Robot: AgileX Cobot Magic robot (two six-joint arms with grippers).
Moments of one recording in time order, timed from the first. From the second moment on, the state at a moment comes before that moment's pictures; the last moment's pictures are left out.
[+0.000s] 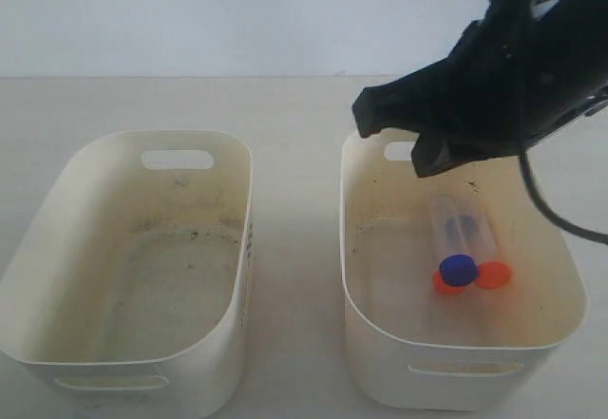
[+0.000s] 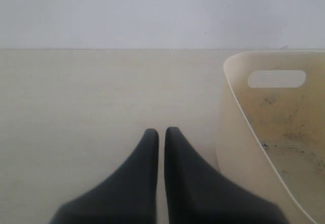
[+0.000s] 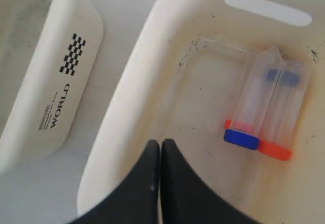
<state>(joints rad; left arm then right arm) -0.02 0.00 0.00 -0.05 0.29 0.02 0.68 1.33 -1.12 0.01 0.95 0.35</state>
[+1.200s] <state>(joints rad) -0.02 0.00 0.00 -0.05 0.29 0.02 0.62 1.57 -1.12 0.03 1.00 0.56</state>
